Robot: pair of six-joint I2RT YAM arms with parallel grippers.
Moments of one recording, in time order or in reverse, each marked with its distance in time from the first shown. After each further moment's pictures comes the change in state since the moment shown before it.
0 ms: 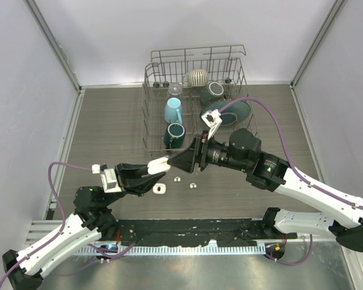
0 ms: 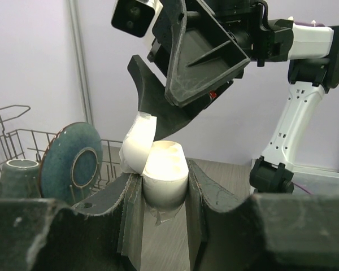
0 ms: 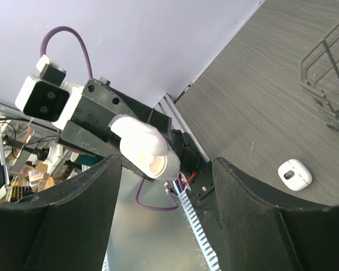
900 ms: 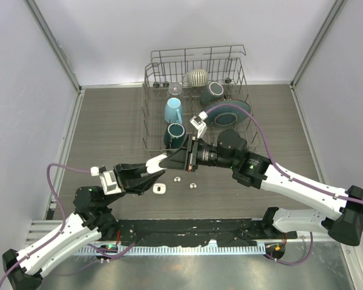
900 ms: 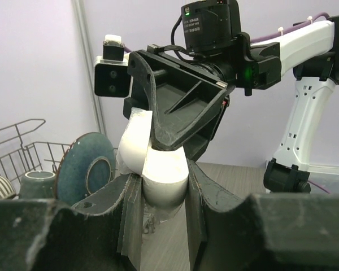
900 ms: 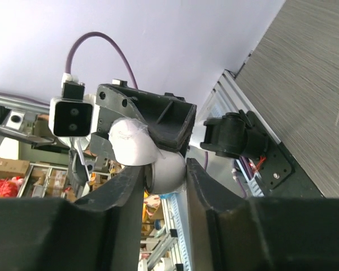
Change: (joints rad) left arm 0.000 0.017 0.000 0.029 -0.003 0.056; right arm -0.008 0.109 -0.081 0.199 -0.183 0.333
